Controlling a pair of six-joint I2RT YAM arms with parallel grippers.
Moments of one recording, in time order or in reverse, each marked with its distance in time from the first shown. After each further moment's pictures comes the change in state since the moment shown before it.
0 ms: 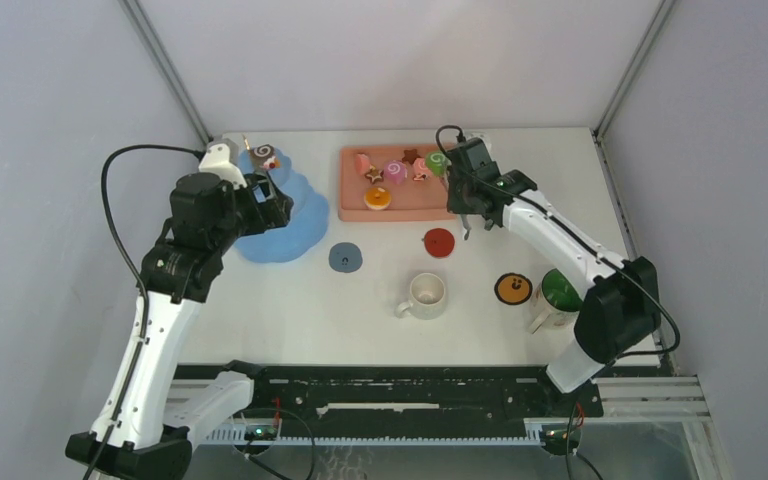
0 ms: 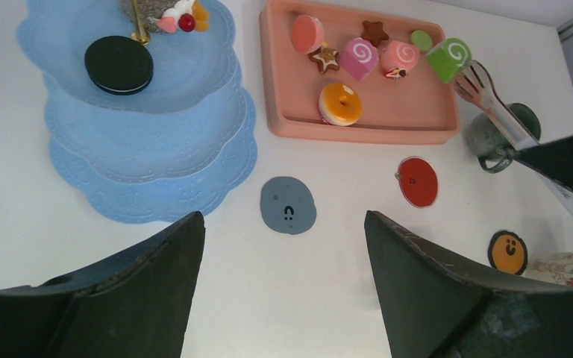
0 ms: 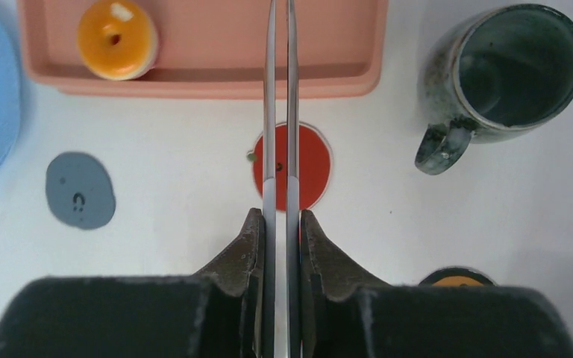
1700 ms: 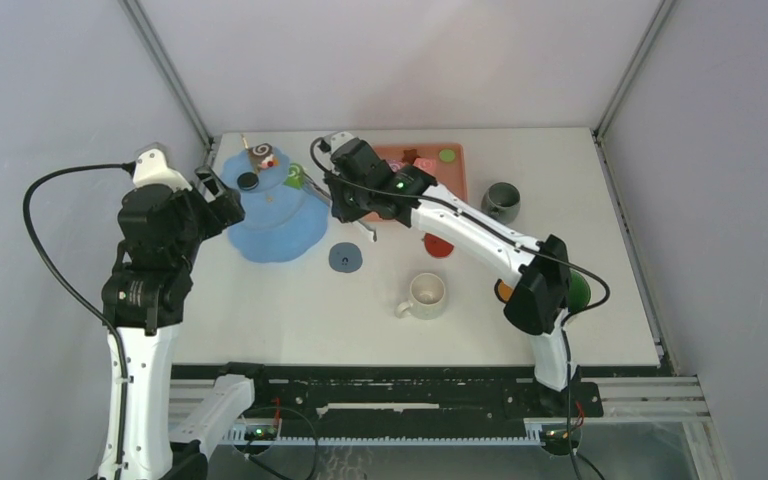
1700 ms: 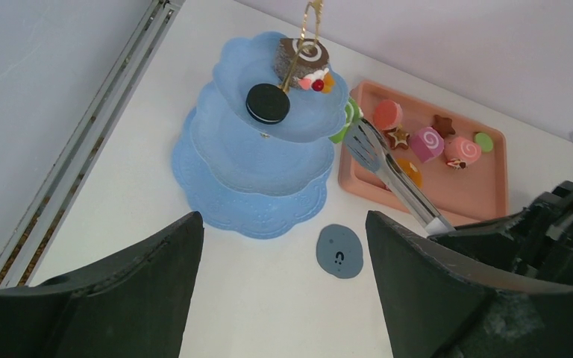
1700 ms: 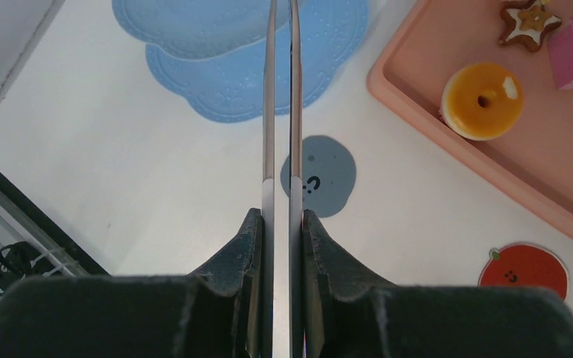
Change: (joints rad) left arm 0.172 -0.089 0.116 -0.114 -0.167 -0.013; right arm 0.405 0.364 0.599 -0.079 -0.156 -0.160
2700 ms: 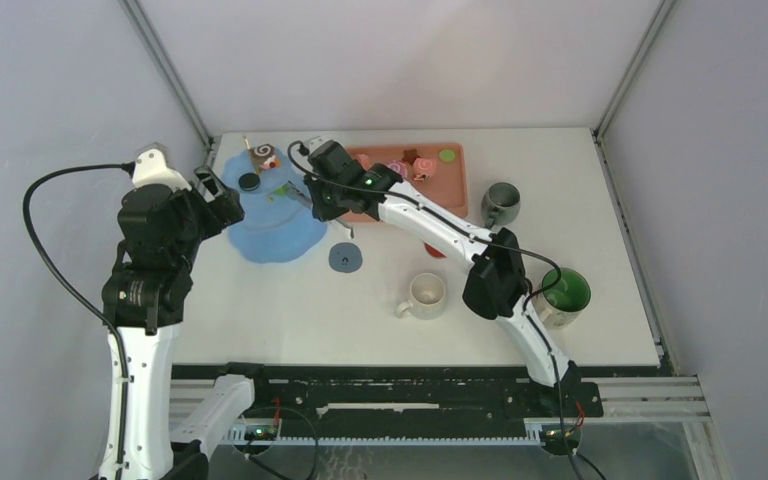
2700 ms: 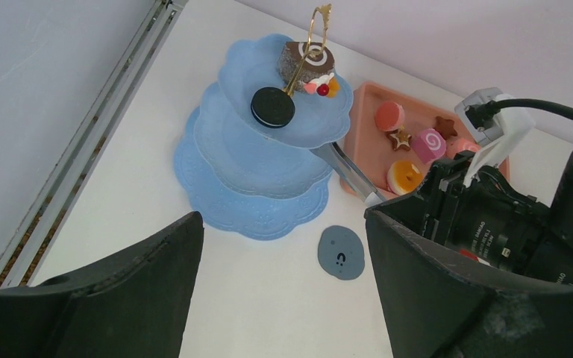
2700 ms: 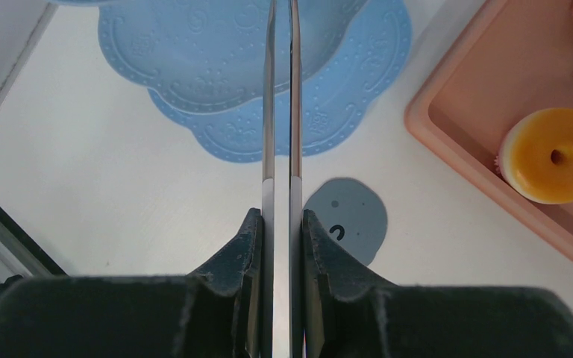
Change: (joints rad) left arm 0.006 -0.002 -0.003 0.003 0.000 0.002; right arm -0.014 0.309 0.319 -0.045 -0.058 0.012
